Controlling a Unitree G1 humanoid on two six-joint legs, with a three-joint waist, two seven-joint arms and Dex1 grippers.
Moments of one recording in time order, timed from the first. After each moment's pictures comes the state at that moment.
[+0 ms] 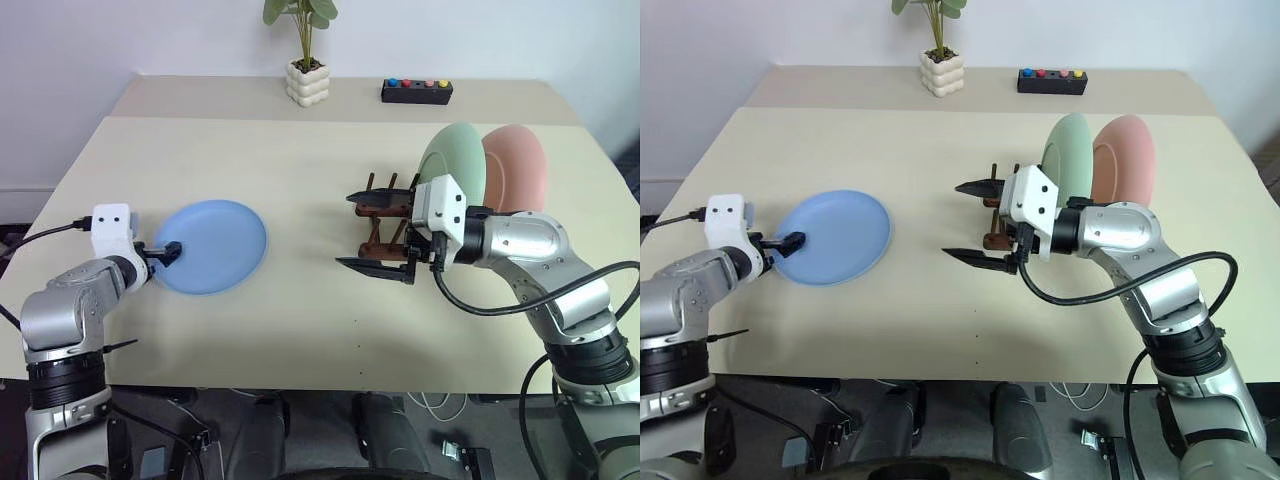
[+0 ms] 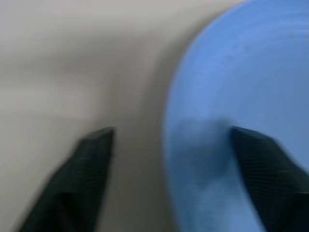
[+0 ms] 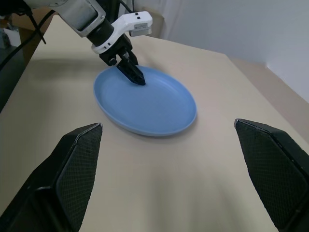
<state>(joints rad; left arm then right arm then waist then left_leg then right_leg) -0.36 0.54 0.38 -0.11 -0.31 1.08 -0.26 -0.51 -0.68 0.13 -0.37 0.45 0.36 0.94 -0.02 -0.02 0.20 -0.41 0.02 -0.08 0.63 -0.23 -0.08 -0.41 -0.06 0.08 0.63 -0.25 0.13</state>
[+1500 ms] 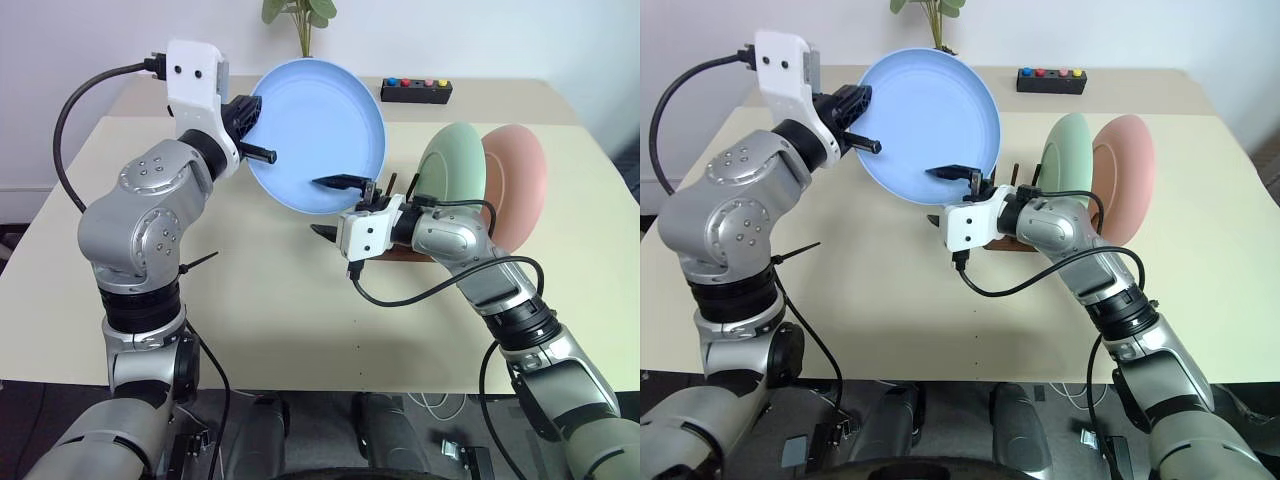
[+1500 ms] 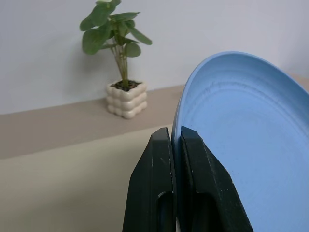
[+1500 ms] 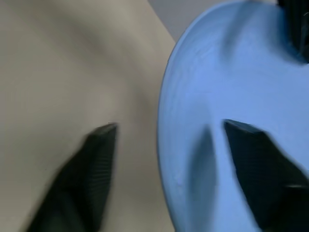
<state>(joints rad) -0.84 0.32 0.16 -0.37 -0.39 1.05 -0.14 -0.68 -0.53 0.35 -0.01 -0.30 -0.24 0.70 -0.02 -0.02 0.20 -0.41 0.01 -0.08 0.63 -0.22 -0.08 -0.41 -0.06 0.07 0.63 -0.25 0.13</state>
